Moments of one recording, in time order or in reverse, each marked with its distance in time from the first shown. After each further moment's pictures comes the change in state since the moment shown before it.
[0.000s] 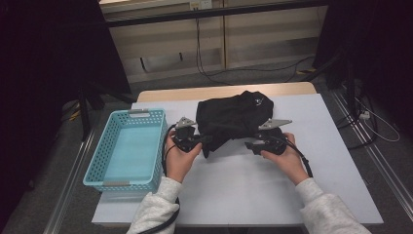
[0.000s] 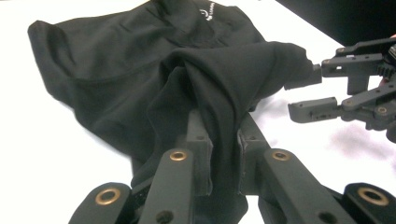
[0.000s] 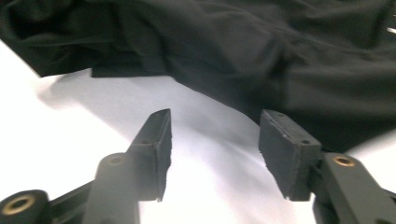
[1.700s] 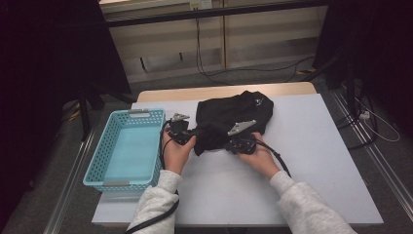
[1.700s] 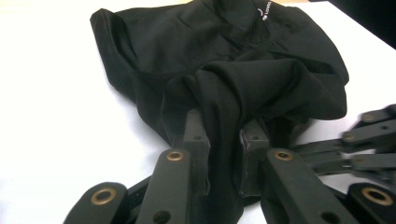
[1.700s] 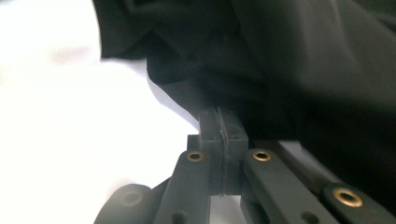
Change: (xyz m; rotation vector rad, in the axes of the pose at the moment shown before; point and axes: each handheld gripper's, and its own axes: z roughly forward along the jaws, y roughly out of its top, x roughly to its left) left arm 0.032 0.001 0.013 0.021 0.117 -0.073; right arm 0.044 0.020 0.061 0.080 0.155 -0.159
